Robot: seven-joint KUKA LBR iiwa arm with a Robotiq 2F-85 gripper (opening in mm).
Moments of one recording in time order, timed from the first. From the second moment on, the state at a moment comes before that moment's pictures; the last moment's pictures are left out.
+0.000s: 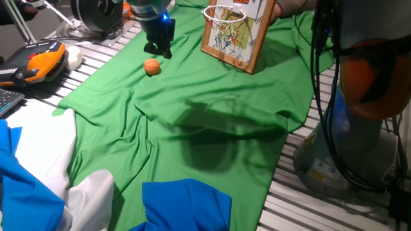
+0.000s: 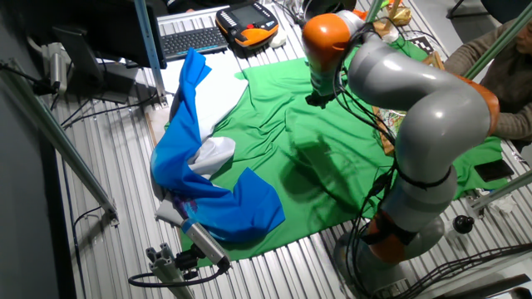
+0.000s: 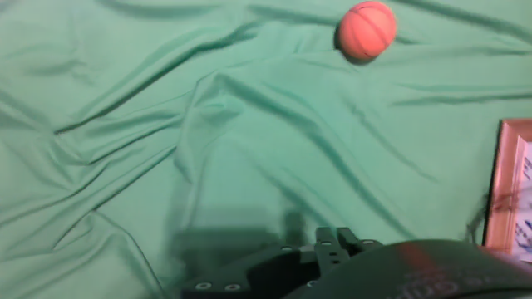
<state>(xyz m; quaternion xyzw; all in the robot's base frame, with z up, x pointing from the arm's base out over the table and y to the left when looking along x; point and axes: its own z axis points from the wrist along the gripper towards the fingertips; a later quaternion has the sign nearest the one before) 0.515 0.001 0.237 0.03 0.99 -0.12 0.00</state>
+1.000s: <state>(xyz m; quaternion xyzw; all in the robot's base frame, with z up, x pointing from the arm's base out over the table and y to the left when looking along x) 0.614 -0.093 0.187 0.02 1.00 -0.08 -0.01</state>
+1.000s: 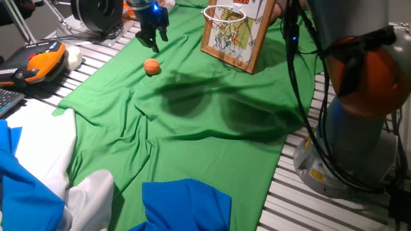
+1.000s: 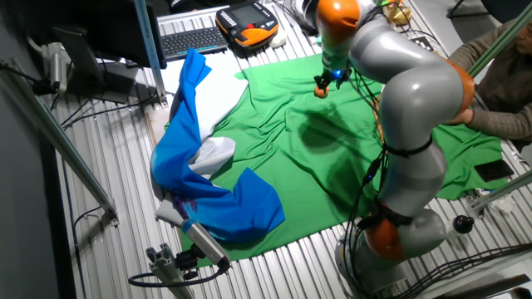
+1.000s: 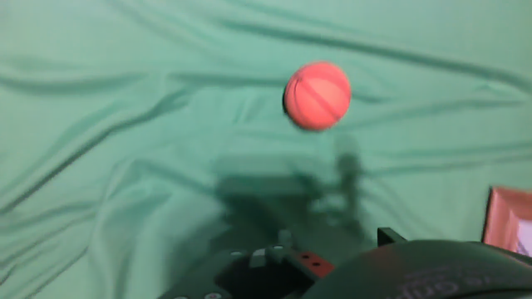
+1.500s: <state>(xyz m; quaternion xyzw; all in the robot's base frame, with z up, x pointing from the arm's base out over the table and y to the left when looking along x) 0.662 -0.099 0.173 0.01 1.00 -0.08 0.00</state>
